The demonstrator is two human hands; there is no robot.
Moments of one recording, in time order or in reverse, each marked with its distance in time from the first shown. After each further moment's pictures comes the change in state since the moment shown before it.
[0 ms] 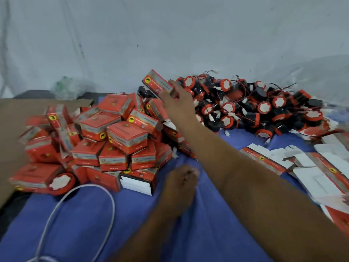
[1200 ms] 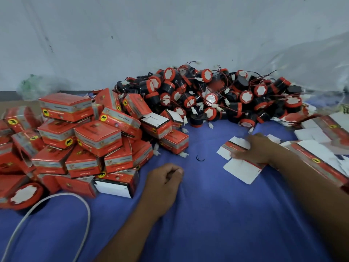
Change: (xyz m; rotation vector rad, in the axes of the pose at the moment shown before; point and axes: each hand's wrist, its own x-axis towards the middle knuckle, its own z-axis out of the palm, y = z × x) left_hand 0.004 -0.005 -0.001 0.114 -0.054 0.012; right_hand -0.046 0.118 -0.277 -1.287 -0.293 0.435
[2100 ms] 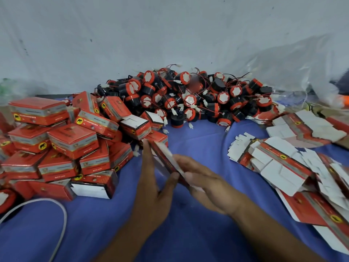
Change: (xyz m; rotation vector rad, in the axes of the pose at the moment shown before) left_hand -0.021 0.026 0.033 -0.123 0.098 0.307; right_hand -0.146 -0.098 0.031 1.521 -0.433 -0.666
